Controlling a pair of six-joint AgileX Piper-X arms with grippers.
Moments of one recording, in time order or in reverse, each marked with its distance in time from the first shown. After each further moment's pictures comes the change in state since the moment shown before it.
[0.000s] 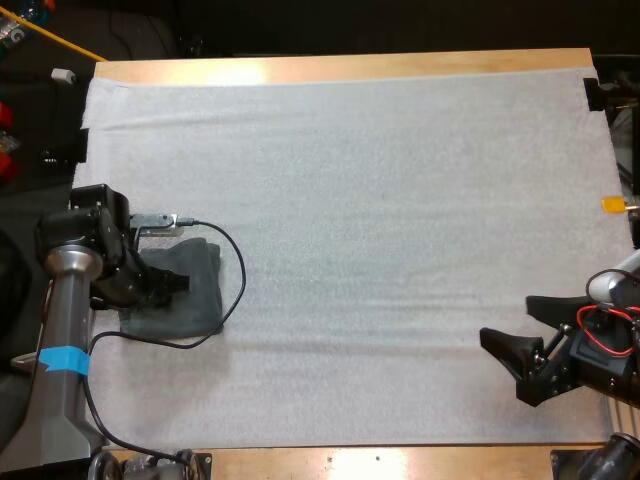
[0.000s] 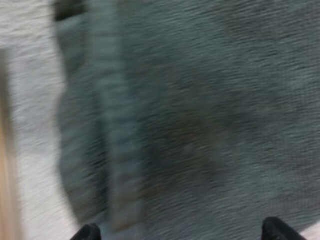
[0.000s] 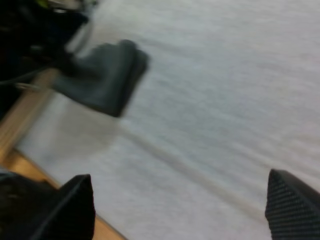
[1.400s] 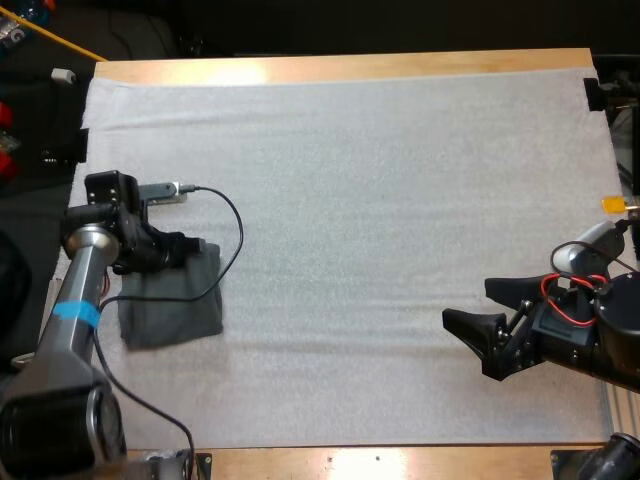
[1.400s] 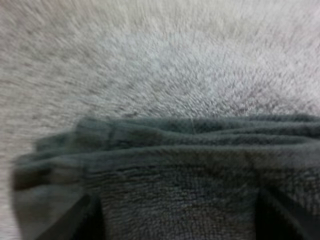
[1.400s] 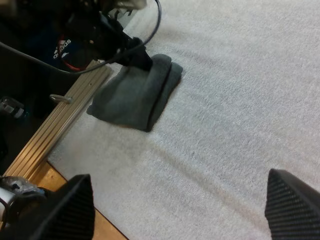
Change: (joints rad) left arm 0.000 0.229 0.021 -0.419 0.060 -0.078; right arm 0.000 0.089 0.000 -0.120 -0.056 0.024
